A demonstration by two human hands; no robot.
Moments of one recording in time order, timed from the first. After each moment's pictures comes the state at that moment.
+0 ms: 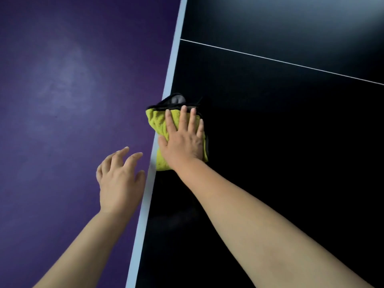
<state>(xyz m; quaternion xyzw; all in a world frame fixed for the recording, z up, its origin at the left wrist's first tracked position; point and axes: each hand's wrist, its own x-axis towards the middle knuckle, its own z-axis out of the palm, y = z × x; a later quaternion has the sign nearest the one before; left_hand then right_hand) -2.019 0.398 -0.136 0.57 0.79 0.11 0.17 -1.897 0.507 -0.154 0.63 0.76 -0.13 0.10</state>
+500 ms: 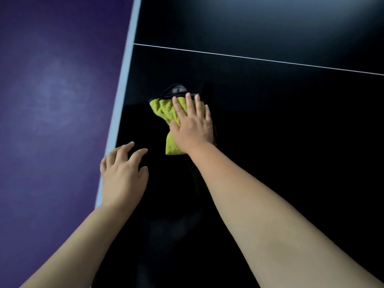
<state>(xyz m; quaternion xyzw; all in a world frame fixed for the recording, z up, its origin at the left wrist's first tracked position) -1.910 0.446 -0.133 0.64 0.74 0.12 0.16 -1.749 0.573 -0.154 0.63 0.76 -0.11 0.06</state>
